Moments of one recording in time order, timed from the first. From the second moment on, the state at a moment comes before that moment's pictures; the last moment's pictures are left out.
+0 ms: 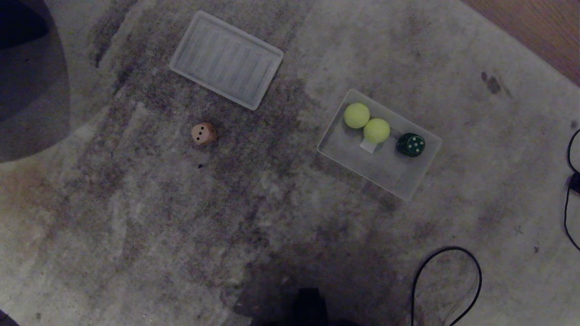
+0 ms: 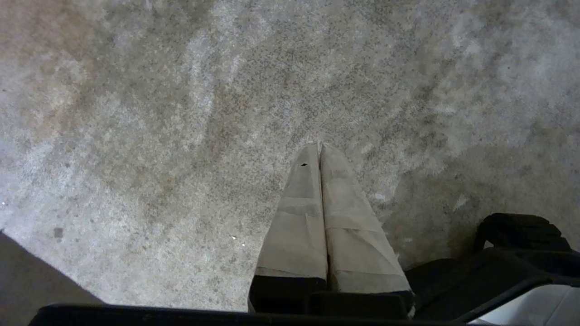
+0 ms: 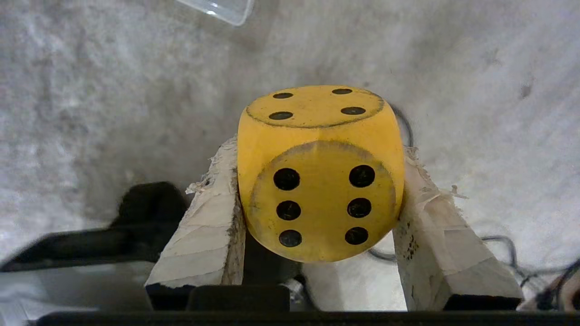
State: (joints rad) left arm 0.00 0.00 0.00 0.00 0.04 -0.01; right arm 0.01 0.40 -0.35 0.16 0.00 0.15
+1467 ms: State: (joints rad) left arm -0.01 0.00 0.00 0.00 0.04 -0.01; right arm 0.18 1.68 -0.80 -0.68 0.02 0.41
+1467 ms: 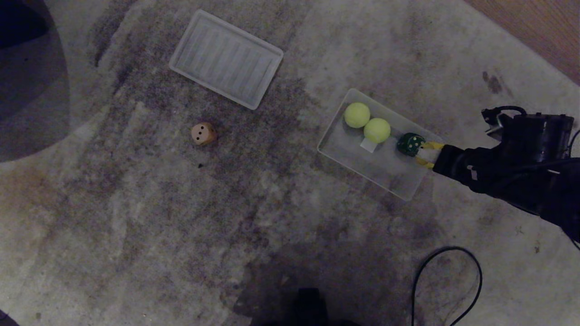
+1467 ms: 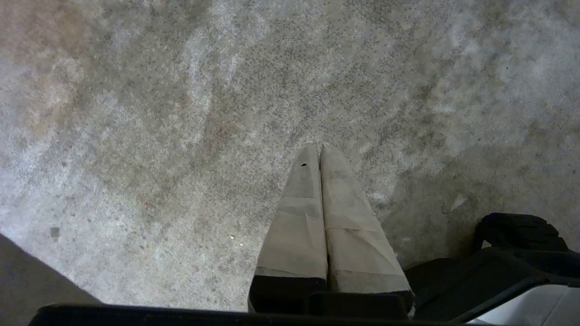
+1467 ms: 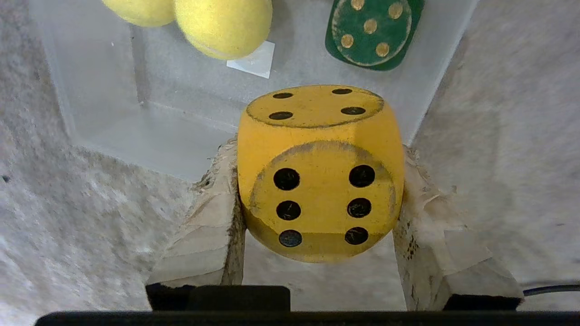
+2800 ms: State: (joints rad) left arm -0.01 0.00 0.00 0.00 0.04 -0.01; right arm 0.23 1.97 -0.91 -0.83 0.01 0.47
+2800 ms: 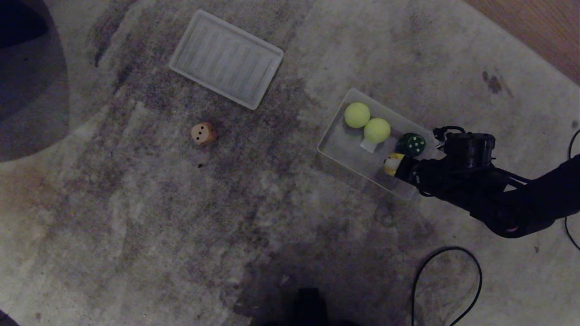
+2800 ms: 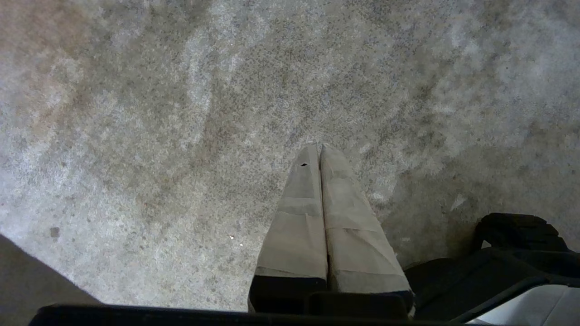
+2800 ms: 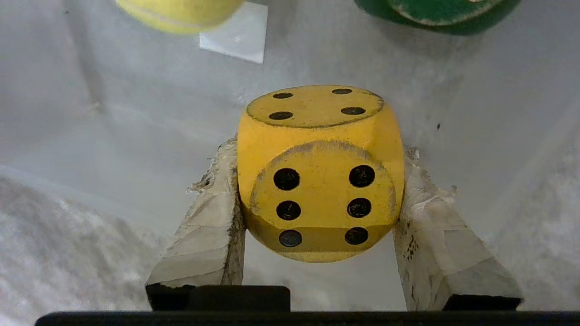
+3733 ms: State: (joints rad) left arm -0.01 0.00 0.00 0.00 0.04 -0.01; right arm 0.23 1.98 -0.91 -0.83 -0.05 0.47
